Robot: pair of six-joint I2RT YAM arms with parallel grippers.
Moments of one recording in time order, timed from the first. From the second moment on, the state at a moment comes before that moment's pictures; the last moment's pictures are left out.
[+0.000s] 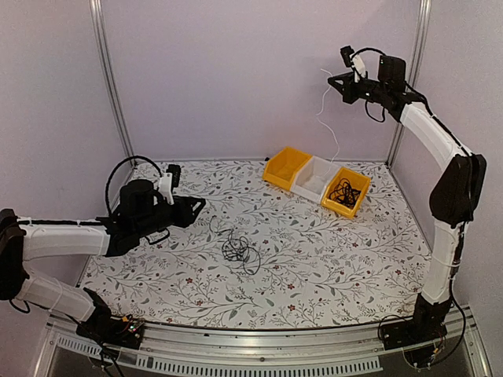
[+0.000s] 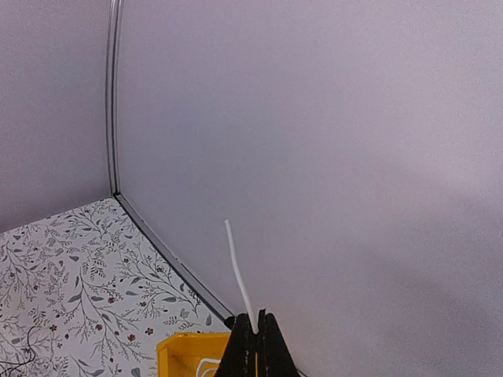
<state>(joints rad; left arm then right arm) -0.61 1.27 0.54 0.42 0.04 -0.39 0.20 2.03 2.19 -0.23 -0.55 -0.23</state>
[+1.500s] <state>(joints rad) -0.62 1.26 0.53 0.38 0.03 -0.41 0.21 2.31 1.96 -0.50 -0.34 -0.30</state>
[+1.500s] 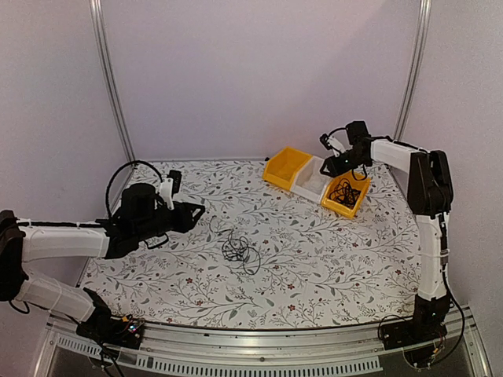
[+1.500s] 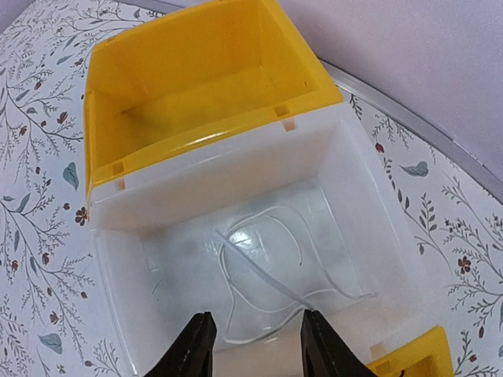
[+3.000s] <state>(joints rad) -0.57 1.82 0.83 0.18 0.07 -0.61 0.22 1.66 1.16 -0.11 -0.72 -0.32</state>
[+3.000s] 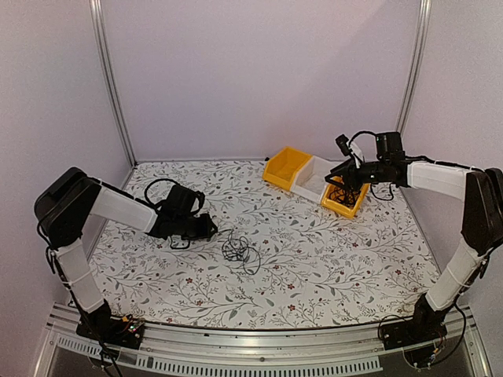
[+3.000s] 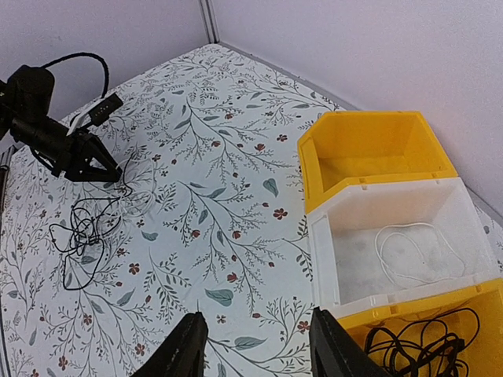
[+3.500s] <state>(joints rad) -0.56 1.70 0.82 0.20 0.10 -0.54 0.24 1.66 1.16 -0.11 -0.70 -0.33</state>
